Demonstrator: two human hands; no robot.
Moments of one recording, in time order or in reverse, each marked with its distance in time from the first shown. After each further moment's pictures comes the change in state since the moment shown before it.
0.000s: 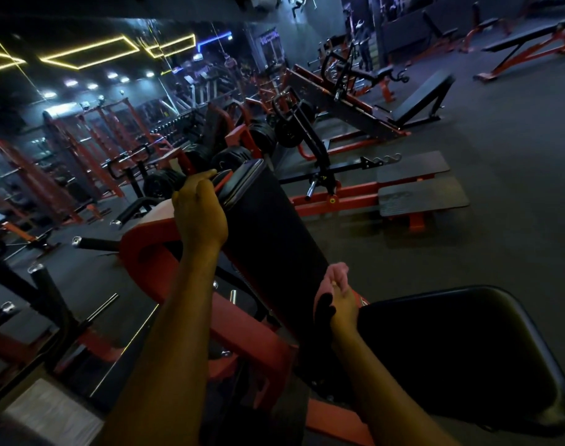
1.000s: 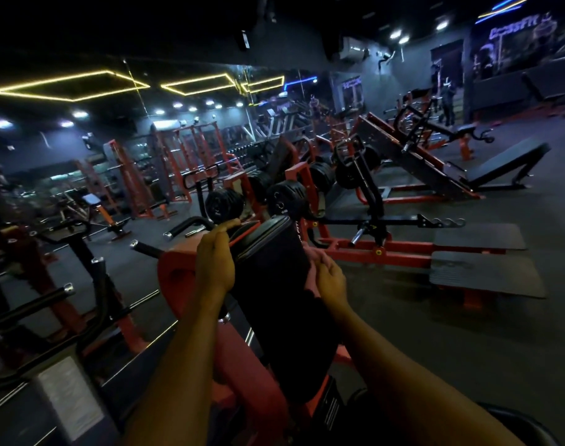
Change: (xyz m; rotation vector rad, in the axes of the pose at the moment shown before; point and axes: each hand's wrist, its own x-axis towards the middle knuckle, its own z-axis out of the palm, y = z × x) left_hand -0.014 0.020 -0.001 -0.032 0.041 -0.101; right_hand 0.059 -0.165 0.024 0.029 -0.392 -0.273
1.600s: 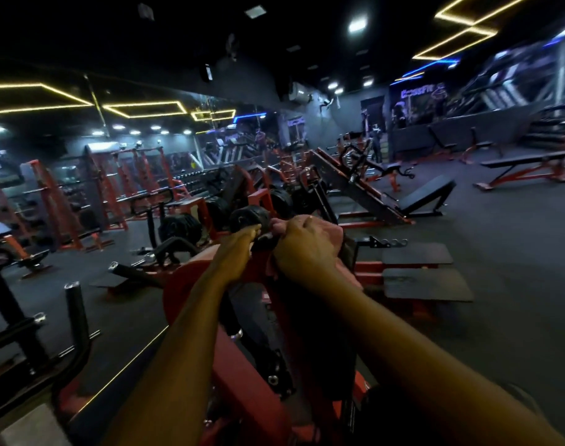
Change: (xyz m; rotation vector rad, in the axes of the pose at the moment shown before) left_hand 0.056 -0.027 -0.068 0.101 -0.518 0.061; right_hand -0.085 -0.137 0.132 -1.177 0.155 -0.253
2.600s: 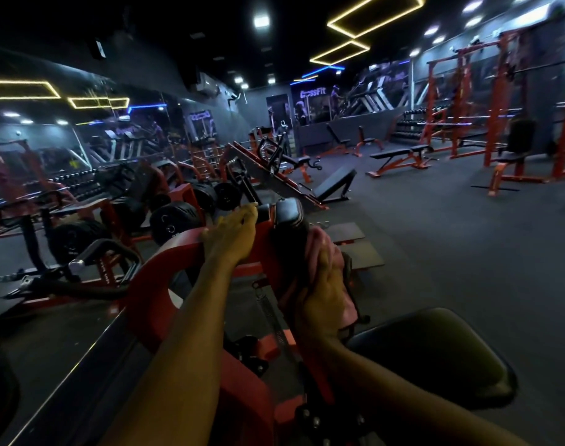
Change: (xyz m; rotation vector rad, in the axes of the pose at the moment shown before) left_hand 0.007 -0.018 0.004 0.328 -0.076 0.140; right_hand -0.099 0.039 0.148 0.268 0.746 0.105
